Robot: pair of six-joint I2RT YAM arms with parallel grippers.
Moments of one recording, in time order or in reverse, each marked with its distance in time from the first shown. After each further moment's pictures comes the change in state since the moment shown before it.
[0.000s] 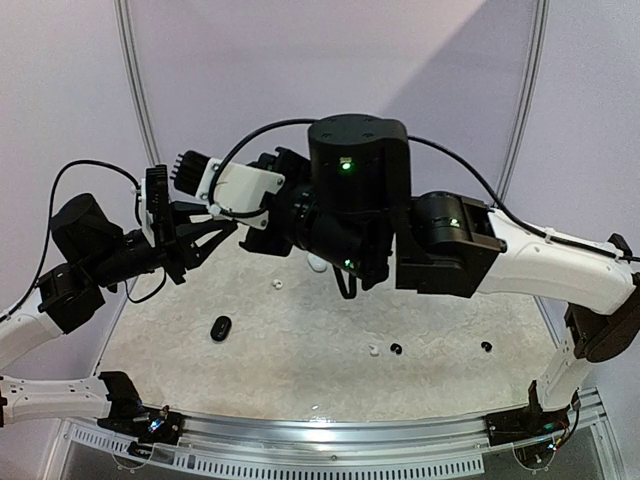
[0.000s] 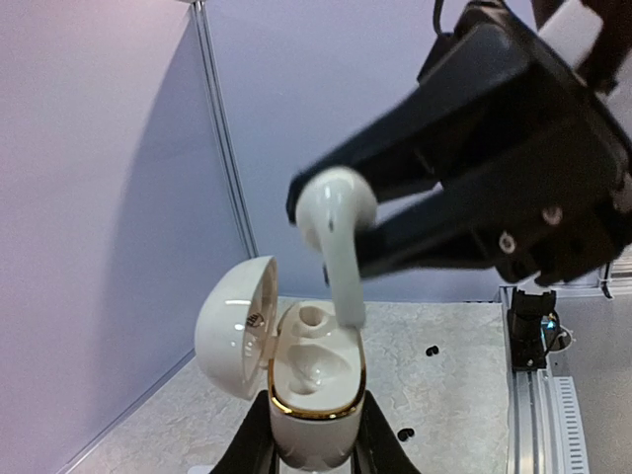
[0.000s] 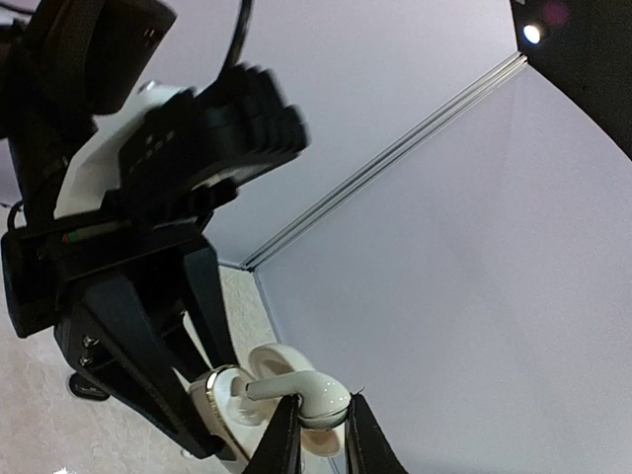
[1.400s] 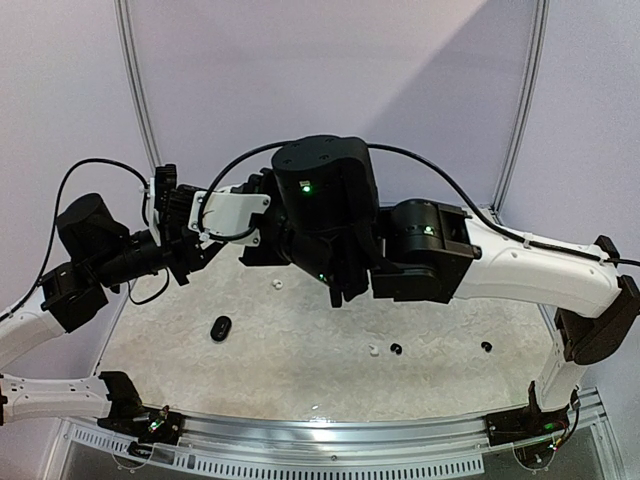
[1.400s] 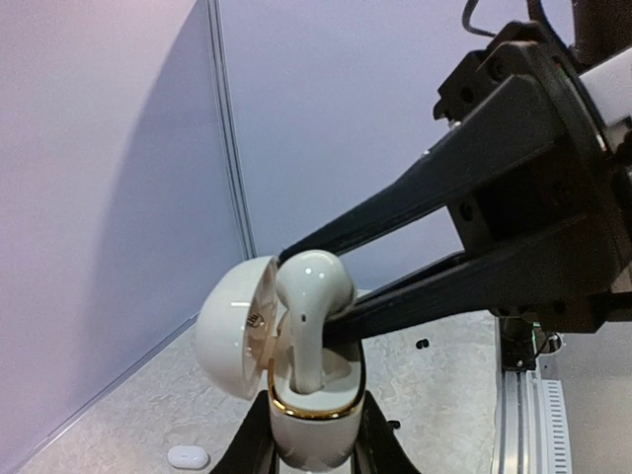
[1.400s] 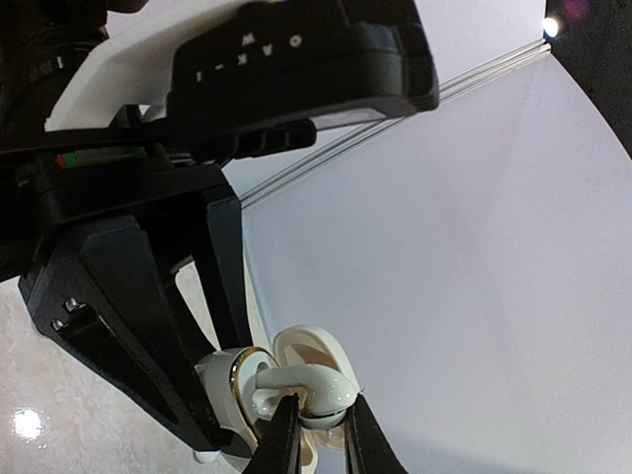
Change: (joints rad) left arm 0.000 0.017 0.000 -0.024 -0.019 -0.064; right arm 0.000 0.066 0.039 -0.092 0.099 -0.095
